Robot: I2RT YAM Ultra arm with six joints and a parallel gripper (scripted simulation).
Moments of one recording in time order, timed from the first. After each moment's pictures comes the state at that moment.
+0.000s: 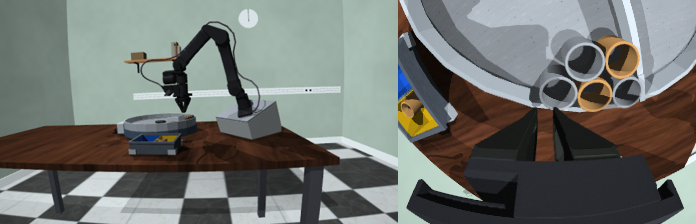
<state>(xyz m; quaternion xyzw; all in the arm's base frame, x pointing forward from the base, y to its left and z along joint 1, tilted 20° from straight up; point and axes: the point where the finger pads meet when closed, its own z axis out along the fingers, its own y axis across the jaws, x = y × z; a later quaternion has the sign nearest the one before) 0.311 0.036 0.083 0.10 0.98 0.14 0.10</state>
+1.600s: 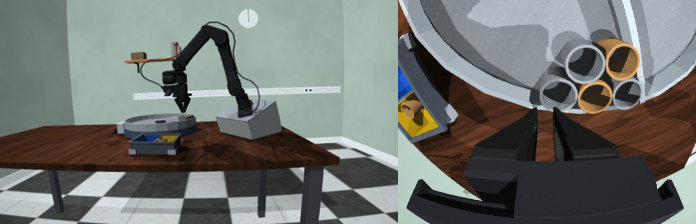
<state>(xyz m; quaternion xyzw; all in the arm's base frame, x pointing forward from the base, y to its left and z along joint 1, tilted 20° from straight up) 0.313 0.036 0.082 0.10 0.98 0.14 0.10</state>
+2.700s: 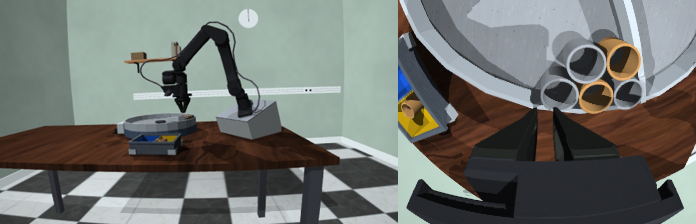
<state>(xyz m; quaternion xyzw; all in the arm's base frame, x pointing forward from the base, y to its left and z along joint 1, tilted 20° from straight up) 0.312 0.037 0.082 0.09 0.98 0.14 0.10</state>
